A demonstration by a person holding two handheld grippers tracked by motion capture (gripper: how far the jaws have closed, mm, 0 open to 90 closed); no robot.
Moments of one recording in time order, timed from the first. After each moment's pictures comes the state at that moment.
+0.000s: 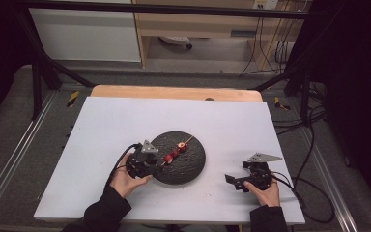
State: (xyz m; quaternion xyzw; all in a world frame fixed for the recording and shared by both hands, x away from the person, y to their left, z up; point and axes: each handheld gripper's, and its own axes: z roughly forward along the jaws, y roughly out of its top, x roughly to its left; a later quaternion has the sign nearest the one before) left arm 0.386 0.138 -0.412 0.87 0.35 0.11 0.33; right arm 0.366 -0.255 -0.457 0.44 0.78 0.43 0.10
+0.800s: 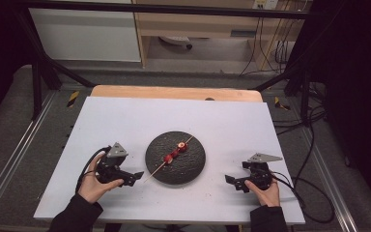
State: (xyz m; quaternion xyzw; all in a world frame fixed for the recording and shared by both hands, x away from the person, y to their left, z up) left arm 0.369 0.218 -0.410 0.85 0.37 0.13 0.36; right arm 0.366 -0.255 -0.457 0.44 0.78 0.43 0.10
